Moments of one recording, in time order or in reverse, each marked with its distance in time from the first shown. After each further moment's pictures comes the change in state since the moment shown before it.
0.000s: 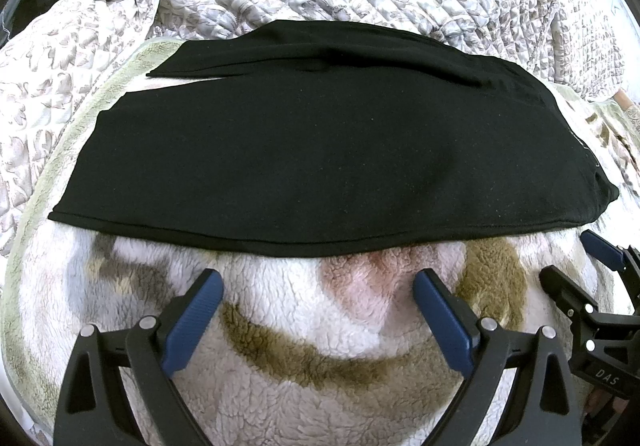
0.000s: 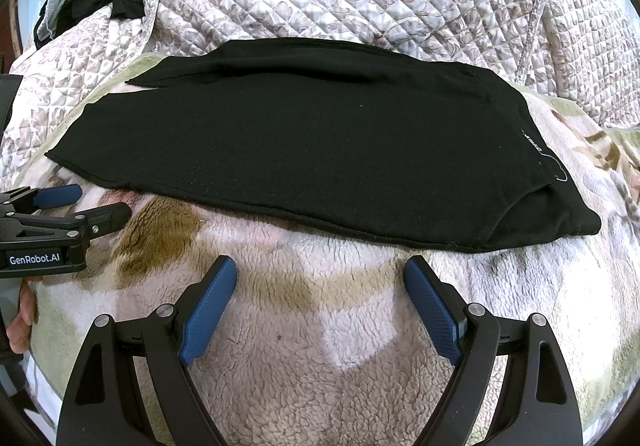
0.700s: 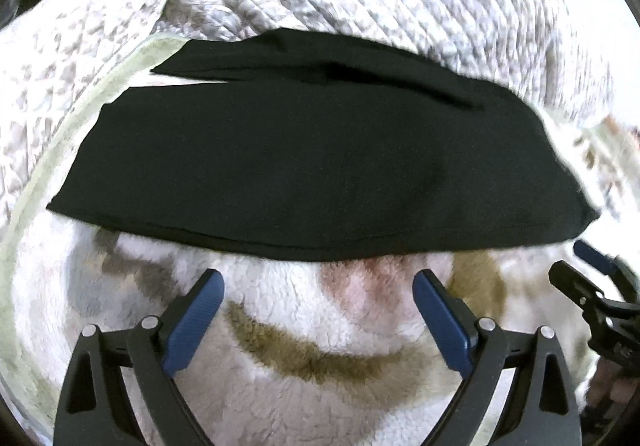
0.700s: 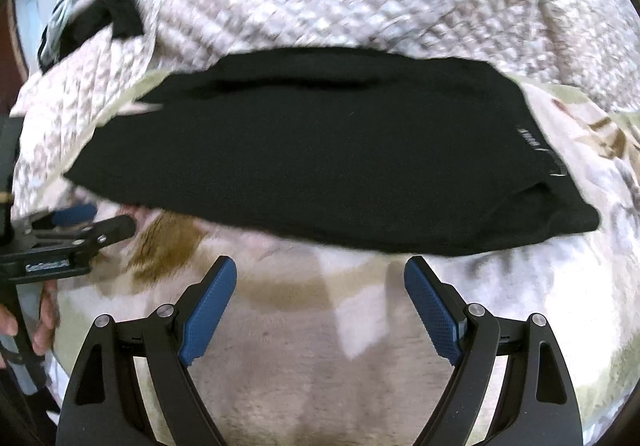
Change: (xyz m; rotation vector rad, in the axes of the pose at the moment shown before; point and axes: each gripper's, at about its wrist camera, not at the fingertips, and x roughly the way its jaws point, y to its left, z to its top) left arm -0.016 0.020 0.001 -0.091 -0.034 -0.095; right arm -0.018 -0.028 0.010 0.067 -0.012 0.071
